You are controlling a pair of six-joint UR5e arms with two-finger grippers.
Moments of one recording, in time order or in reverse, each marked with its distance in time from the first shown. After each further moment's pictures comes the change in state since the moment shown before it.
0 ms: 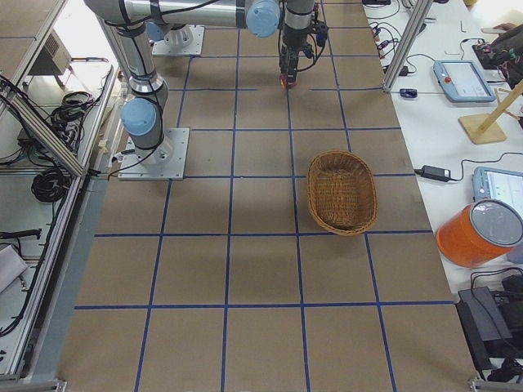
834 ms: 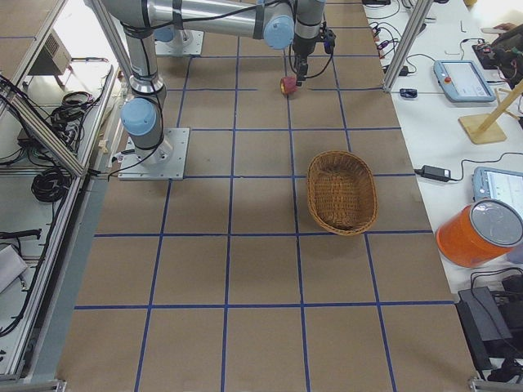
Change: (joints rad) left arm 0.347 0.274 -0.012 -0.430 0.128 0.561; right arm 0.099 0.119 0.002 -0.172 0.038 0.028
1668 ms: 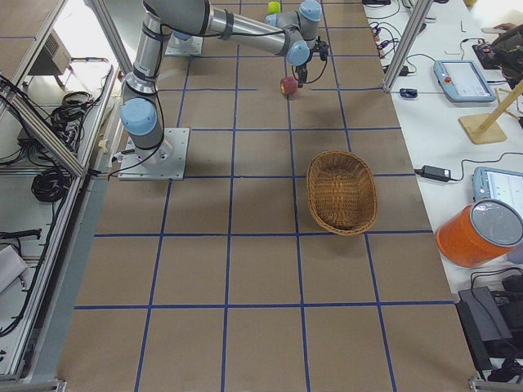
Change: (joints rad) left arm 0.518 0.013 -0.133 0.223 0.076 0.894; right arm 0.236 0.302 0.007 -0.325 0.010 0.227
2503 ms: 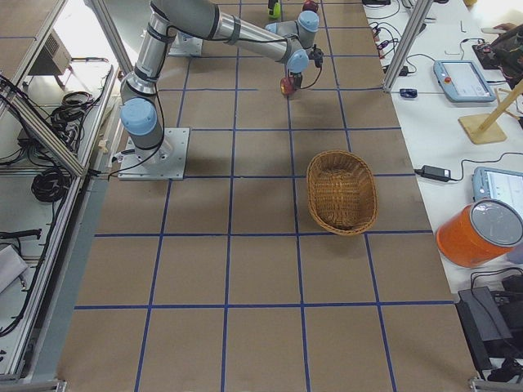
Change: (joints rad) left arm 0.132 -0.117 -0.210 0.368 -0.064 0.116; right arm 0.016 0.050 0.026 -0.022 0.073 0.006
